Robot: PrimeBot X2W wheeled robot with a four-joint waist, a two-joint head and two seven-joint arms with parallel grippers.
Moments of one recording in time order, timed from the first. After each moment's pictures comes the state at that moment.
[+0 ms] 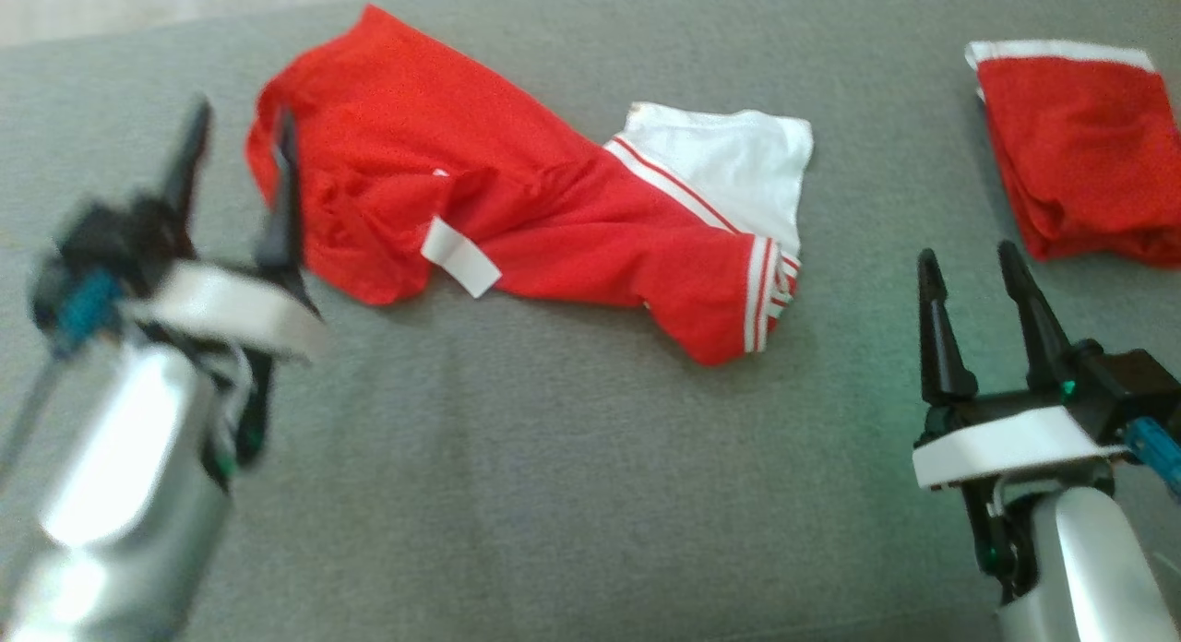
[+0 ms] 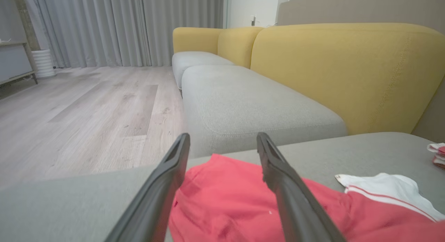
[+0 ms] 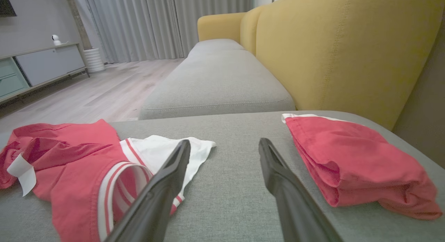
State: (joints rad) left arm -0.61 0.43 -0.49 0.34 -0.62 0.08 -0.13; right arm -0.13 -0.05 0.00 0.10 0.10 0.13 -0.14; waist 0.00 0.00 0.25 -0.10
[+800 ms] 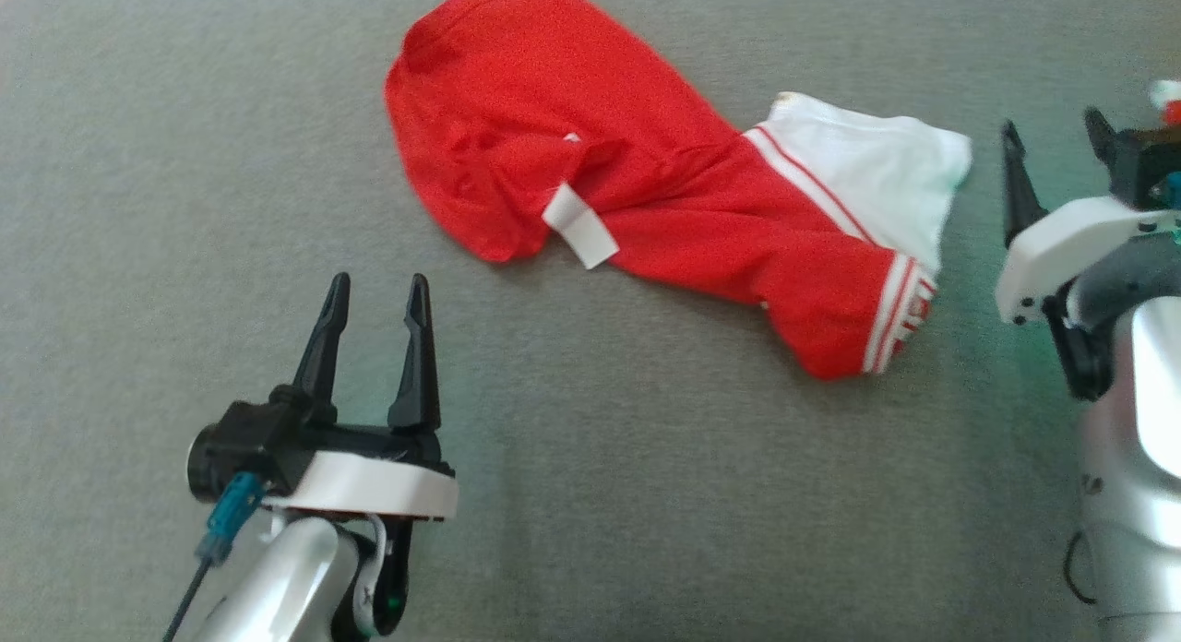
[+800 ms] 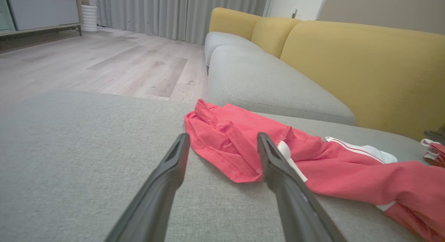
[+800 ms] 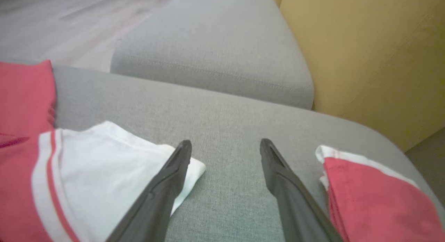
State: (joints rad) left arm -0.24 0.30 -0.55 0.06 -0.60 0.25 -0.23; right arm -0.51 -0.14 -0.10 0.38 -0.10 0.13 0.17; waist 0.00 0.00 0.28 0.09
